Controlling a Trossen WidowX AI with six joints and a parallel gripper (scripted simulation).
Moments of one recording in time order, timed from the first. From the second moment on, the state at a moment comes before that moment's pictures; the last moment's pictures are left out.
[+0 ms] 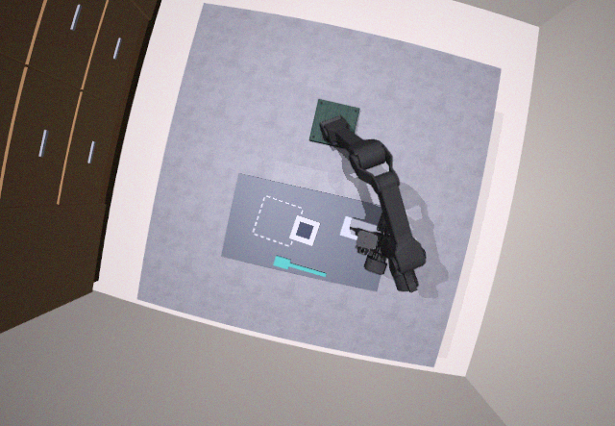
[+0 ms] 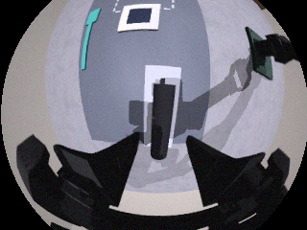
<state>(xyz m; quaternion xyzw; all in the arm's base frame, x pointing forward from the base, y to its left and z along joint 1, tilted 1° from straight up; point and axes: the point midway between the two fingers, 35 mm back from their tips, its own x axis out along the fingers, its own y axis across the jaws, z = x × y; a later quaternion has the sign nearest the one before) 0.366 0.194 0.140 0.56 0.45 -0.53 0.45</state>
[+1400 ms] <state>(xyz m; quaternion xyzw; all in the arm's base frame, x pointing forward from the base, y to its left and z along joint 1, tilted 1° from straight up) 0.367 0.213 0.138 0.27 0.54 -0.20 0.77</state>
